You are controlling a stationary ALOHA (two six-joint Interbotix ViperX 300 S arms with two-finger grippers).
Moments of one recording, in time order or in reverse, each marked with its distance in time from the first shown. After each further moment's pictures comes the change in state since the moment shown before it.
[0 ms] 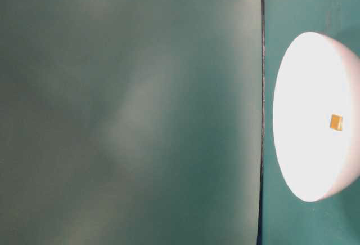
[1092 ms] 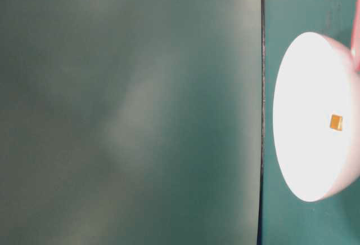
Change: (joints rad) left arm 0.000 0.002 0.000 0.000 0.000 0.002; right arm -0.210 -0.040 -0.270 -0.014 0.457 -0.057
